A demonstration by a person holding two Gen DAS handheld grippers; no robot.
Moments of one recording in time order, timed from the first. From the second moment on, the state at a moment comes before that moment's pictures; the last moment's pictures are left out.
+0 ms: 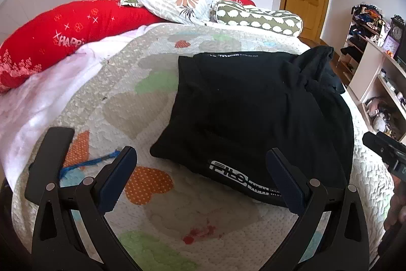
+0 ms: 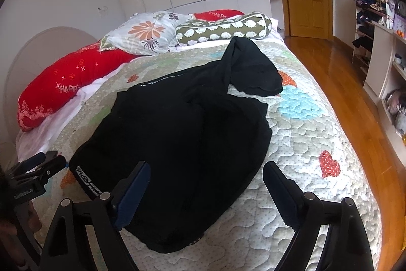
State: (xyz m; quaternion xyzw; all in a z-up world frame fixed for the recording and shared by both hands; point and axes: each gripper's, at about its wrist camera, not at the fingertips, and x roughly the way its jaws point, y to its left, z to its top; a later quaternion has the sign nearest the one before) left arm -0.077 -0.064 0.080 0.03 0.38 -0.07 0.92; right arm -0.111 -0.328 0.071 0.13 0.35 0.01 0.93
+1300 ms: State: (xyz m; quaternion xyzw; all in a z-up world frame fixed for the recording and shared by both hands) left arm -0.032 -0.049 0.043 -0.09 0.46 -0.10 0.88; right arm -0.139 -0.468 0.058 0.24 0.35 -0.17 0.89
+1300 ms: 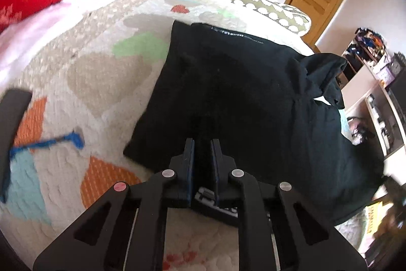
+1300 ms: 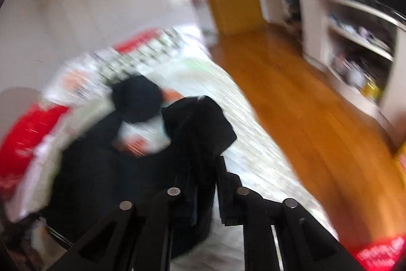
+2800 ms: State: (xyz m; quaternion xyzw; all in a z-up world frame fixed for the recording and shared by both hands) left arm -0.087 0.028 0.044 -0.12 0.47 -0.04 0.88; right arm -0.205 -0.468 0.036 0.23 0.38 -0.13 0.88
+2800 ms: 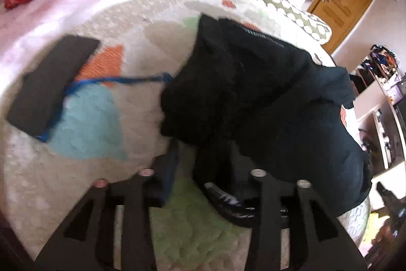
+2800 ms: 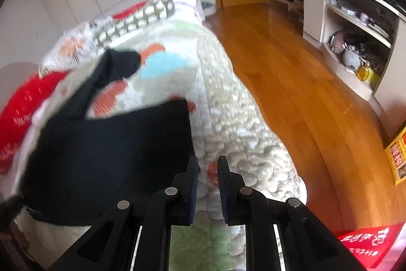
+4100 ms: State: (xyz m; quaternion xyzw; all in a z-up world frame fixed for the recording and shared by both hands) left arm 0.080 0.013 0.073 -0.05 0.47 -0.12 0.87; right arm 0.124 -0.298 0.075 -0.01 0.40 0.16 0.90
